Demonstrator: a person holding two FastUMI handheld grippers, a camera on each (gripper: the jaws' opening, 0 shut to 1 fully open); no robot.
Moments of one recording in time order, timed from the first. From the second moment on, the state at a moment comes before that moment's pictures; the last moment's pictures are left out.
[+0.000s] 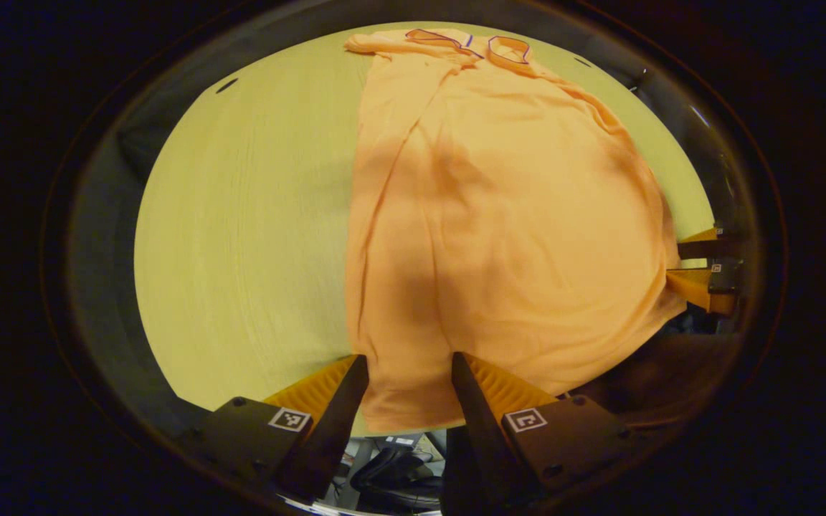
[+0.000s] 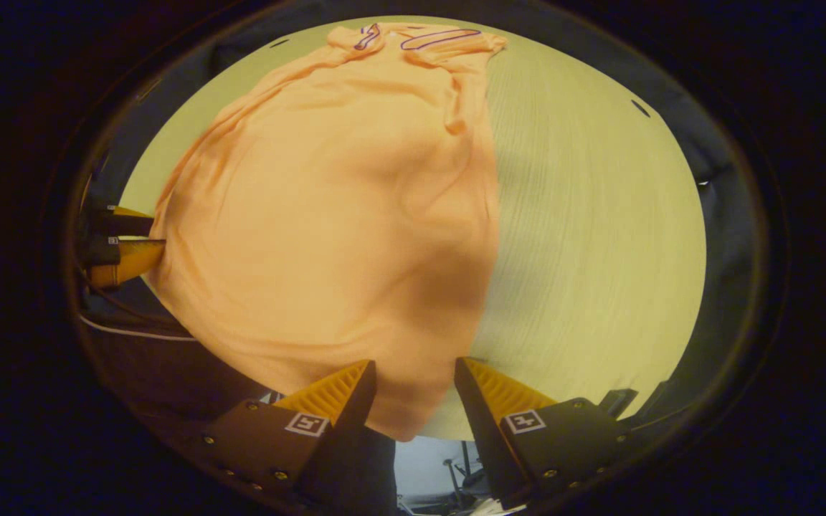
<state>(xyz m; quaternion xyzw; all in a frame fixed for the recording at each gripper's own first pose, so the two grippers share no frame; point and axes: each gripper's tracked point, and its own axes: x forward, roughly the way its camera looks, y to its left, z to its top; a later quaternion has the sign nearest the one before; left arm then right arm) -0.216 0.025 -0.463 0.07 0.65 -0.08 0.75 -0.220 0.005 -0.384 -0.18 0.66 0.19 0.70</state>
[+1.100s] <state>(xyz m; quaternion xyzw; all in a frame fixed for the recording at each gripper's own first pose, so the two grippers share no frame) -0.177 0.017 -0.440 0.09 0.59 -0.09 0.80 -0.180 0.023 -0.351 -0.13 0.62 0.20 0.75</state>
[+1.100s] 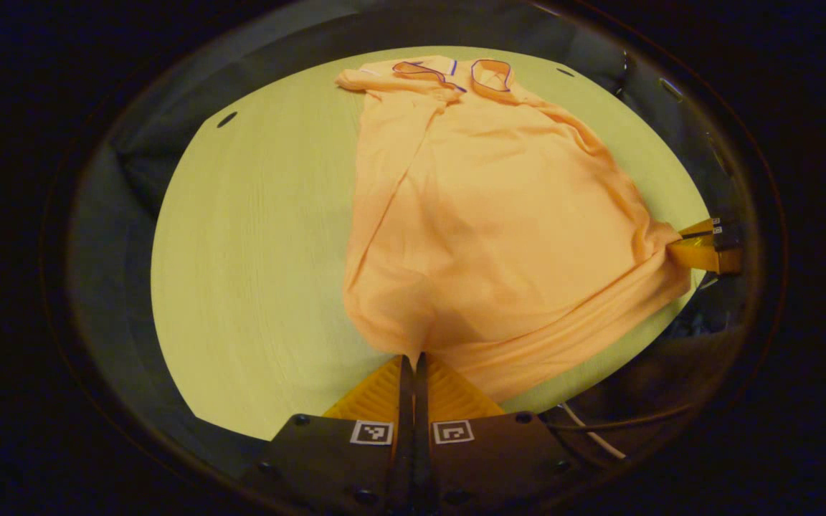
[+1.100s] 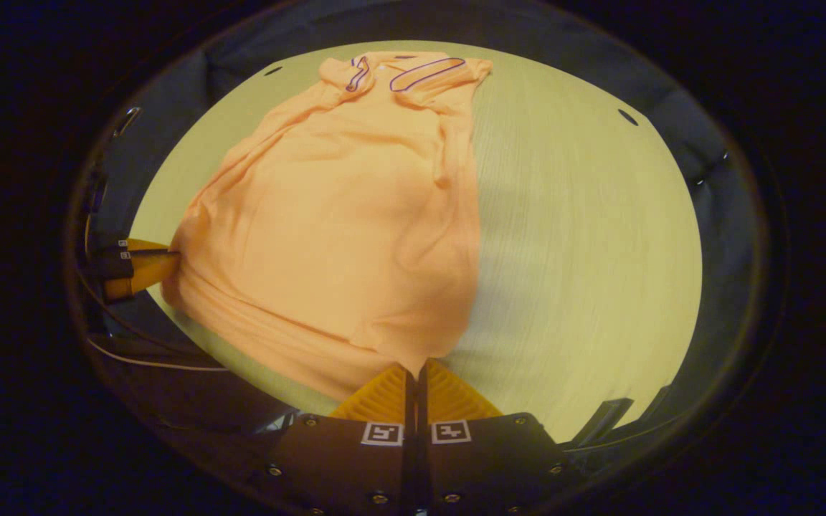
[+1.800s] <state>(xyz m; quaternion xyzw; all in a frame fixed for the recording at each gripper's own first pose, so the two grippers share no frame) 0.015 0.015 -0.362 0.07 0.49 -0.07 0.87 -0.009 0.056 -0.281 -0.10 0.53 0.20 0.82</state>
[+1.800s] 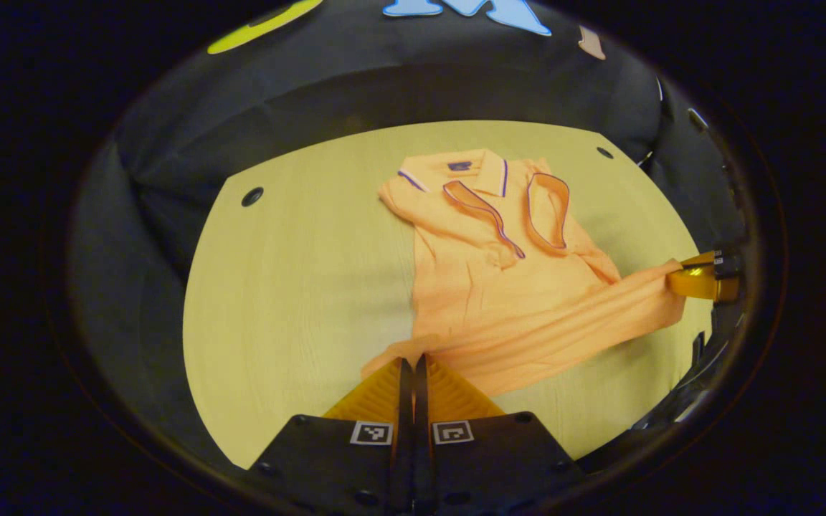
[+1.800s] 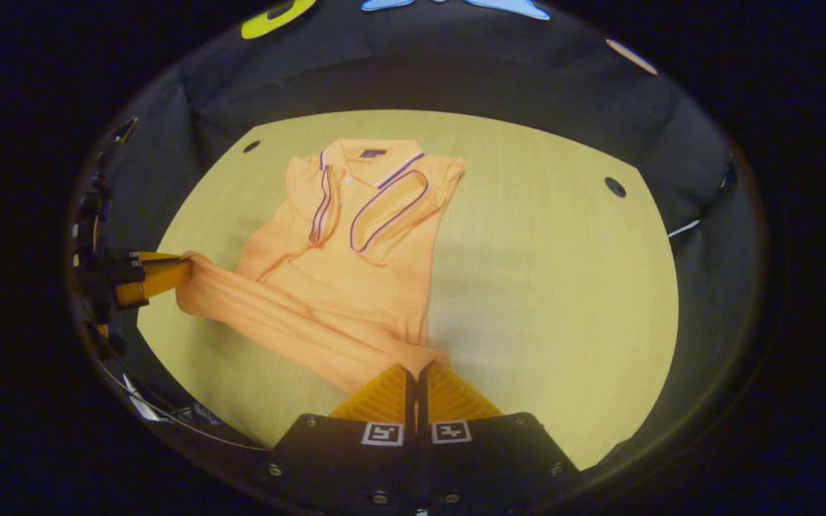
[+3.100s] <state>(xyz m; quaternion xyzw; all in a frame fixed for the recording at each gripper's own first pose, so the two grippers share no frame) 0.300 0.031 -0.414 0.08 0.43 -0.03 0.90 0.272 0.125 -0.338 -0.03 0.46 0.17 0.87</state>
